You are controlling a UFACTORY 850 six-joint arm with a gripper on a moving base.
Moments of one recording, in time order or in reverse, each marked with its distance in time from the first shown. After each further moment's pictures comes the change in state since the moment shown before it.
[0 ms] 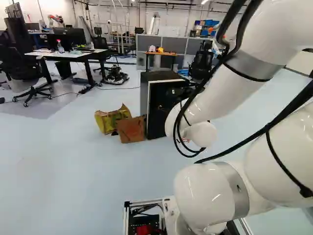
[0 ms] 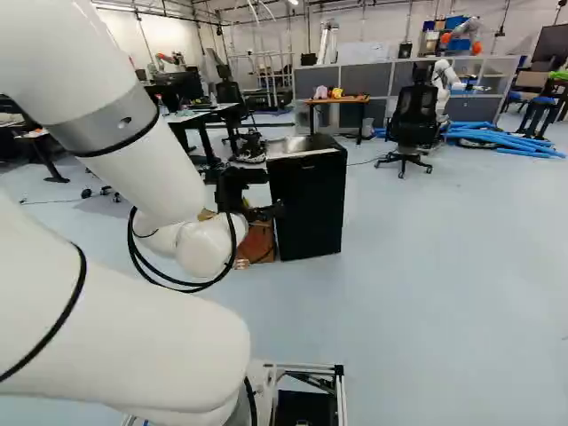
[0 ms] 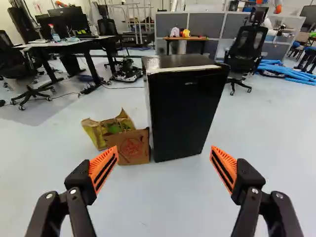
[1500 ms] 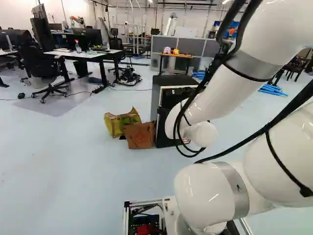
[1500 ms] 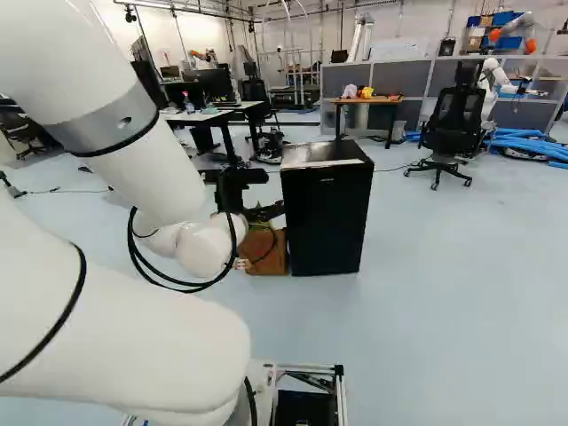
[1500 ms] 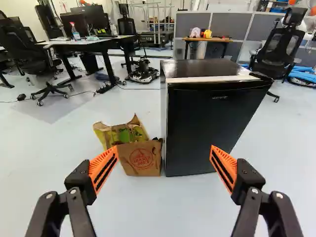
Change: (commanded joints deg) arm 0.0 0.0 0.0 0.0 0.0 0.0
